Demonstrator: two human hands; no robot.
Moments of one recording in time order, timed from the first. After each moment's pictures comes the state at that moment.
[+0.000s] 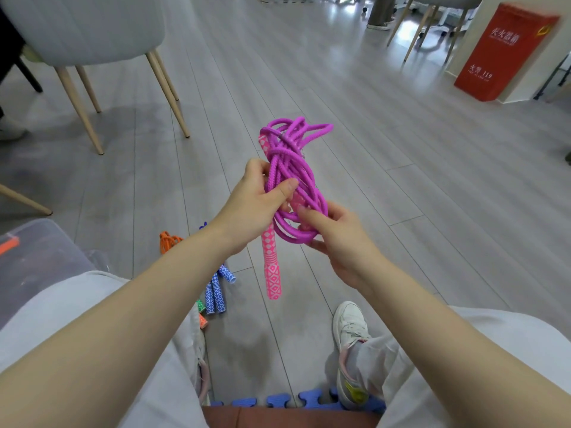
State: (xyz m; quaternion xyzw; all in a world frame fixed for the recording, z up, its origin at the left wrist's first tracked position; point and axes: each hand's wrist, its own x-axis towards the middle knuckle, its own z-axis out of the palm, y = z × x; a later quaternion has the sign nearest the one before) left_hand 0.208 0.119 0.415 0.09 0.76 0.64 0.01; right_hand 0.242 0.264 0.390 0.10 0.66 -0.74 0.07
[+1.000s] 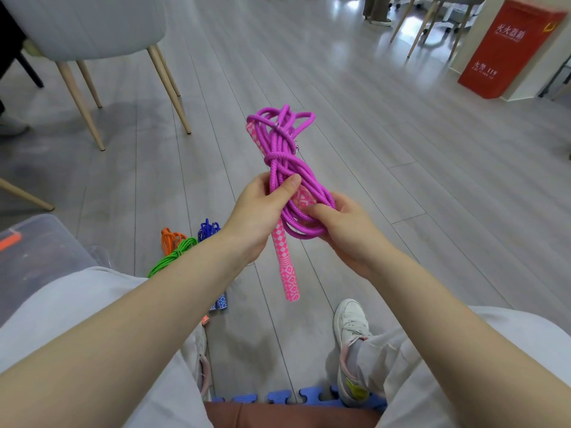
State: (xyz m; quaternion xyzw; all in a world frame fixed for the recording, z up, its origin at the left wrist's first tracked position) left_hand 0.207 0.133 0.399 0.00 0.61 0.79 0.06; right_hand 0.235 0.269 0.397 0.06 0.66 -0.74 0.09
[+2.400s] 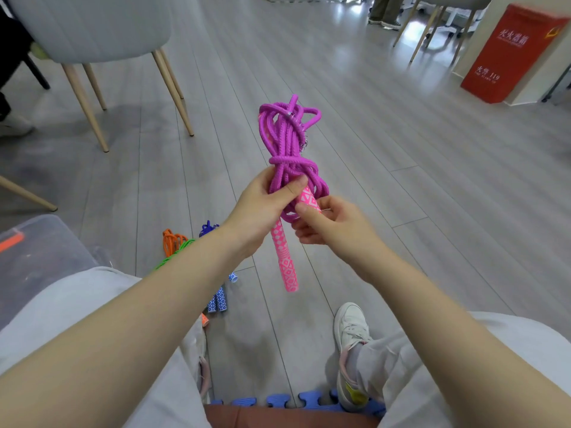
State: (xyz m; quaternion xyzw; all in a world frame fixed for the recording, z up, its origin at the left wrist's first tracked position) left_hand 0.202 0.130 0.401 0.06 0.66 0.74 0.06; right_hand 0.244 0.269 0.407 0.03 0.75 -0.66 0.09
